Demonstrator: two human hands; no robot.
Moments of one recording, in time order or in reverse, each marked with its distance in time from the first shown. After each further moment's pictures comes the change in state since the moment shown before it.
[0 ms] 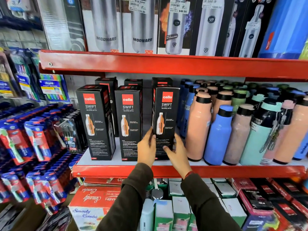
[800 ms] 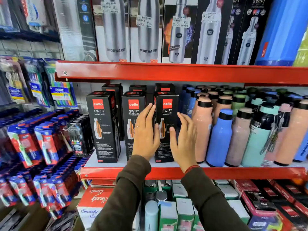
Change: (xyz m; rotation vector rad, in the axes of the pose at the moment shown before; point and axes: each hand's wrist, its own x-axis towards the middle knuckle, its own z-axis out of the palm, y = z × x) left_hand 0.013 0.072 -0.056 0.333 0.158 0.733; right_hand -0.007 -0.078 -0.009 -0.481 0.438 -0.581
